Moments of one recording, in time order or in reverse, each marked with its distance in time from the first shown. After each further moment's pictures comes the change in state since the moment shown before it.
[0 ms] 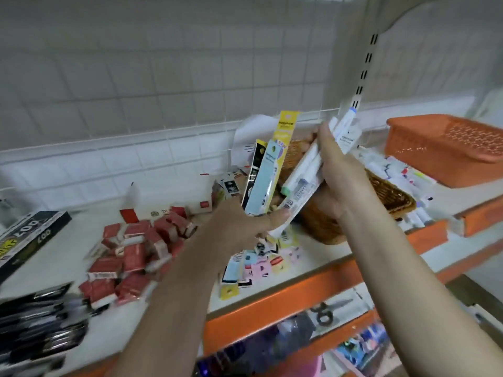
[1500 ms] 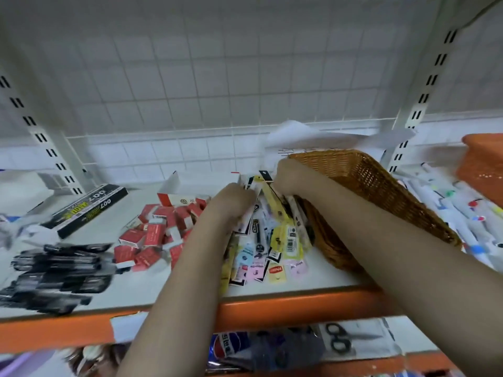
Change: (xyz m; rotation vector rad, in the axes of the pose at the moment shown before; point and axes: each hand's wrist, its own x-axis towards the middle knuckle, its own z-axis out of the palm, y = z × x) left_hand 0.065 0.003 0.000 0.193 0.430 -0.397; right_hand 0.074 0.021 0.027 -1.603 -0.533 -0.006
